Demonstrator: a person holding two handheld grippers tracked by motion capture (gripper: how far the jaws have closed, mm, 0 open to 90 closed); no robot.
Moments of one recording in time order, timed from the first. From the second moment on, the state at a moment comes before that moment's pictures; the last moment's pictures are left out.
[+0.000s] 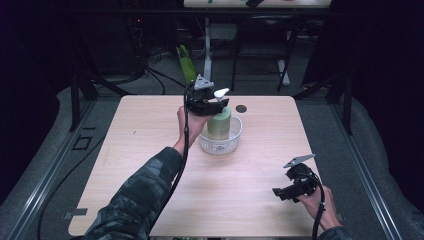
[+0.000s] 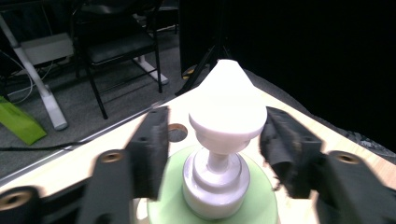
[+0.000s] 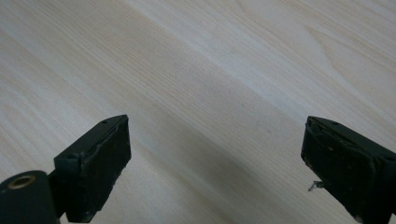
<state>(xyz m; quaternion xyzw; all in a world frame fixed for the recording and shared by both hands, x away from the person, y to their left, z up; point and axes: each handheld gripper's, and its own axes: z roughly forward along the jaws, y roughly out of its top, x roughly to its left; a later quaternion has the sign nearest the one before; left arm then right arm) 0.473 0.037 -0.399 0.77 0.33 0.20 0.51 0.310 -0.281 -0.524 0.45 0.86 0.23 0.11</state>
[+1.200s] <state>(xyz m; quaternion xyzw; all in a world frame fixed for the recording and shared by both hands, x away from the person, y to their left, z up) 0.391 0.116 -0.361 0.79 0.33 0.22 0.46 0.310 -0.280 -0.524 0.45 0.86 0.23 0.11</state>
